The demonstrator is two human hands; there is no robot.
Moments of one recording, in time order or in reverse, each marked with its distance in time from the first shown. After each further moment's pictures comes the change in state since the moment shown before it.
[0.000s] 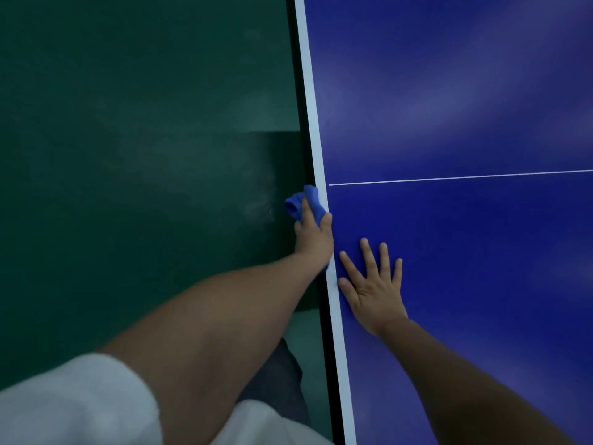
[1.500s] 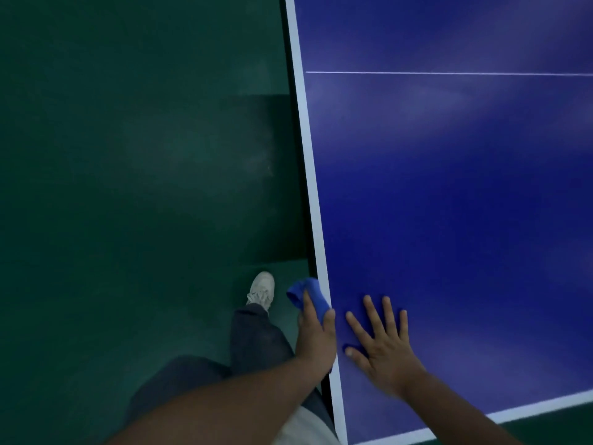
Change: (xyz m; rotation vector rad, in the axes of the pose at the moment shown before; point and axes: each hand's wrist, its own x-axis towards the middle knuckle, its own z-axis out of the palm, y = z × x) left_hand -0.312 -0.302 0.094 0.025 -0.052 -0.061; right_hand -0.314 0.066 0.195 -0.158 -0.114 -0.130
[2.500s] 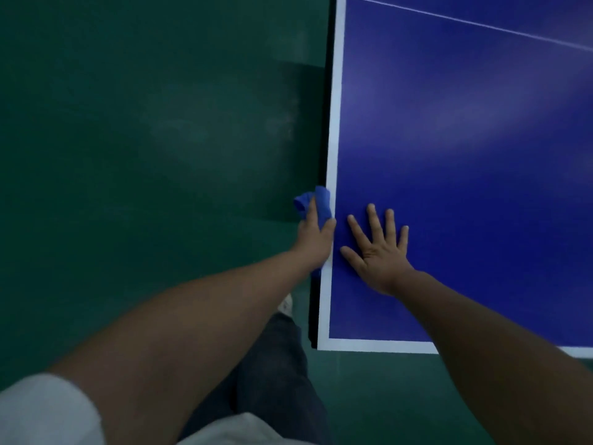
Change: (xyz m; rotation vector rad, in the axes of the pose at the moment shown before) left_hand -0.010 -0.029 0.005 -0.054 0.033 0.157; right_hand -0.002 -0.006 -0.005 0.042 -0.047 -0.035
